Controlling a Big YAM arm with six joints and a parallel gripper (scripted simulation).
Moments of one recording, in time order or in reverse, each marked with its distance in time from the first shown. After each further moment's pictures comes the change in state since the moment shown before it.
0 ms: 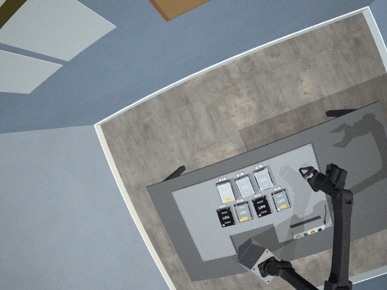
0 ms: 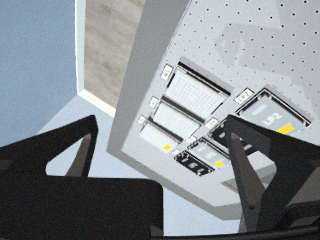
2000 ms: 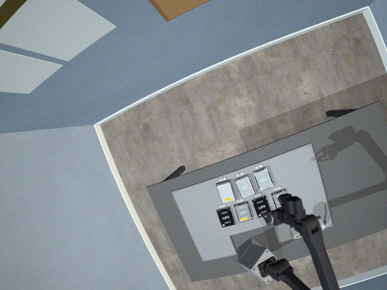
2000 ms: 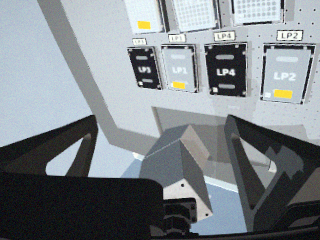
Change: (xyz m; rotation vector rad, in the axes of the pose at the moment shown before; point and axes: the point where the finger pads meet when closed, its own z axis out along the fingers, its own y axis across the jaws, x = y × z) arm 0.253 0.021 -0.007 0.087 0.341 -0.827
